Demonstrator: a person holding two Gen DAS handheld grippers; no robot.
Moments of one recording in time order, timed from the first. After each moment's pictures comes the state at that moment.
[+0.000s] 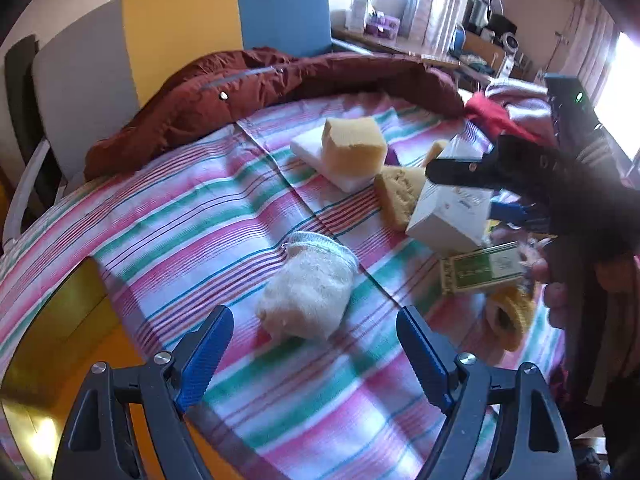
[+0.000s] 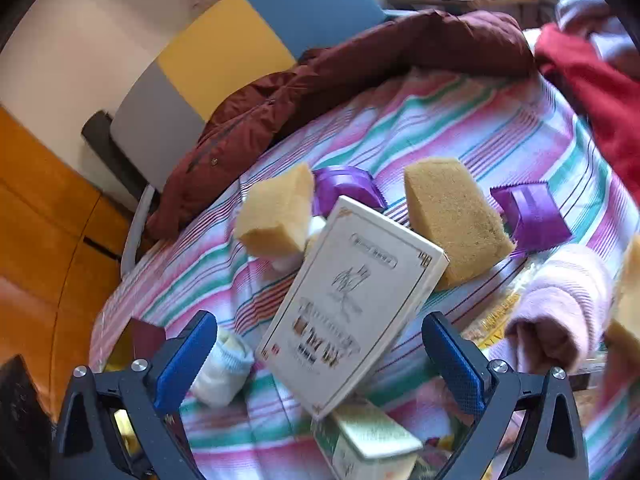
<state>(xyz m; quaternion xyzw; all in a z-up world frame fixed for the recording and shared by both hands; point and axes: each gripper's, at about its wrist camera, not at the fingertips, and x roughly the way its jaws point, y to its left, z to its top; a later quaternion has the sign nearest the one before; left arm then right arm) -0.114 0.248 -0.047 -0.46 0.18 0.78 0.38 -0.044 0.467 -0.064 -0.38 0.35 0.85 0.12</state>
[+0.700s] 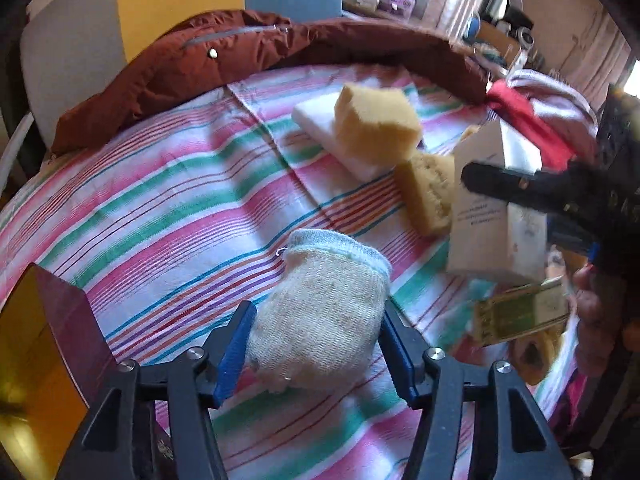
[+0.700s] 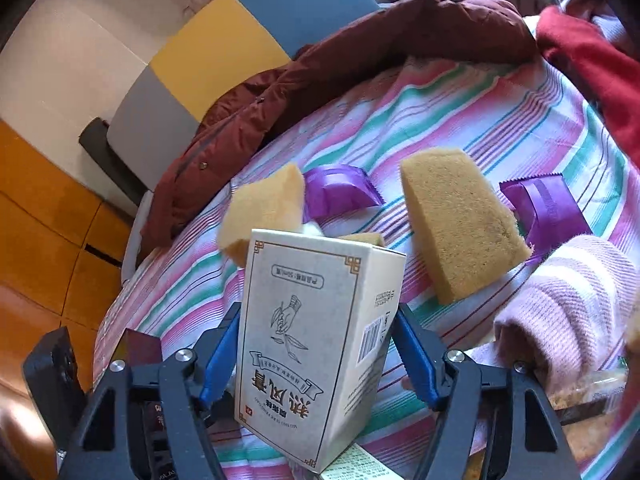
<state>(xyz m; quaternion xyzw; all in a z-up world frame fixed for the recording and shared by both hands) -0.134 0.263 -0.071 -0.50 0.15 0.76 0.38 -0.050 0.472 -0.076 -0.38 0.34 0.85 0.10</state>
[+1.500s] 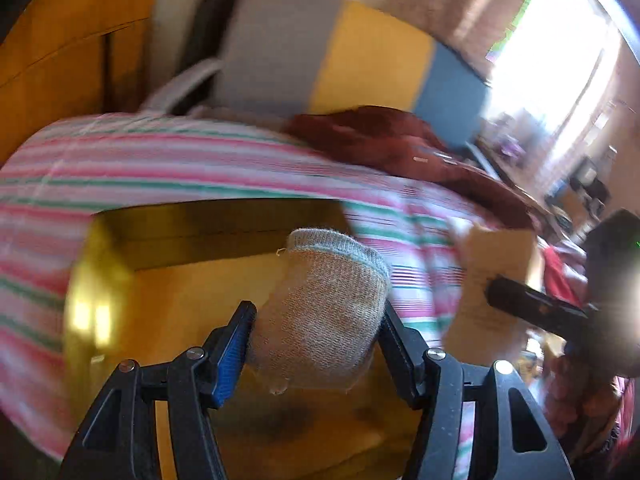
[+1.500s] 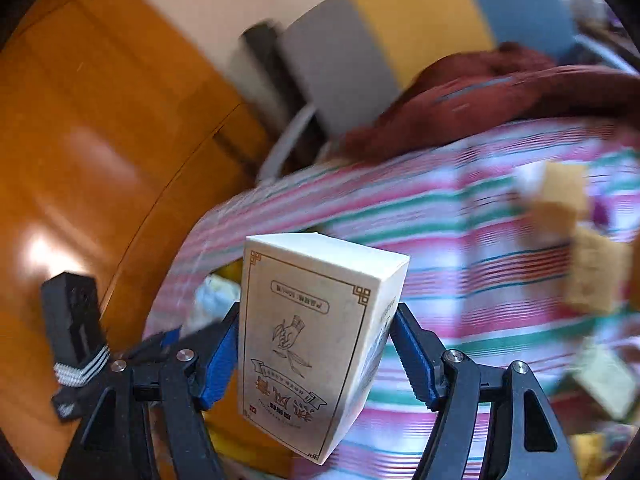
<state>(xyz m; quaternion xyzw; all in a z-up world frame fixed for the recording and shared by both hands) -0.123 0.018 -0.008 -0.47 -0.07 0.86 0.18 -0.088 0.282 -0.017 -0.42 0.23 0.86 -0.20</state>
